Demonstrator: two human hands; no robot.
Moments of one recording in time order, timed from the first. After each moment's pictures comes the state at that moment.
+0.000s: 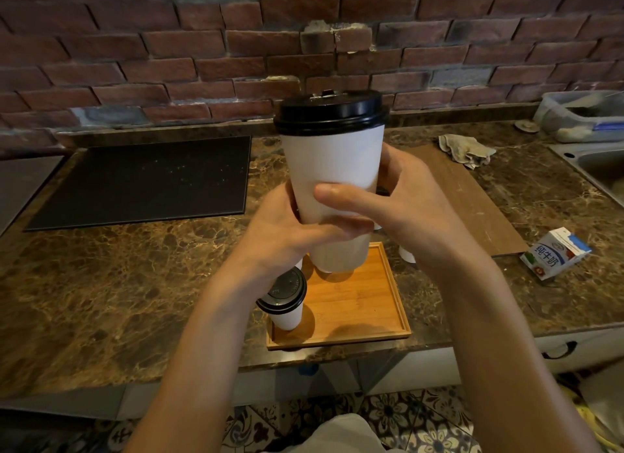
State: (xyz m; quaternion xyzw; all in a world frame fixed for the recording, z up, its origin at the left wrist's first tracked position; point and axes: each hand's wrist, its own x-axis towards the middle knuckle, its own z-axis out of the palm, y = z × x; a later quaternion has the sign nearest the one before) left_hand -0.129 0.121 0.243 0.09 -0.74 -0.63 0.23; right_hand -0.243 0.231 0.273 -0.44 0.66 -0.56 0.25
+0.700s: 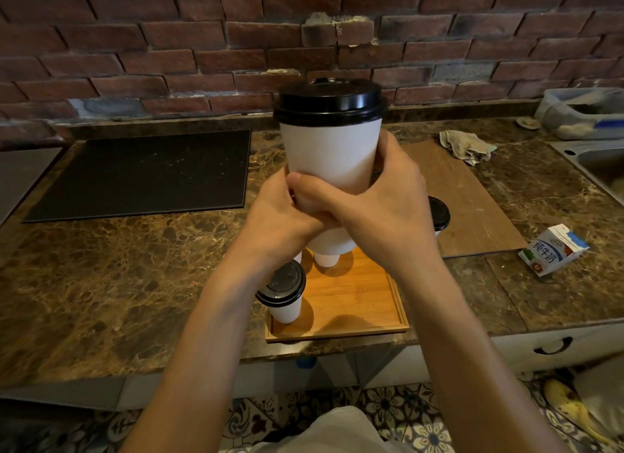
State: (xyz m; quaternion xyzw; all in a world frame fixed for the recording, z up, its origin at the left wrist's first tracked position) left_hand -0.131 0.117 0.237 0.16 -0.76 -0.57 0.28; right_hand -0.215 0.218 0.266 -0.37 0.74 -0.56 0.08
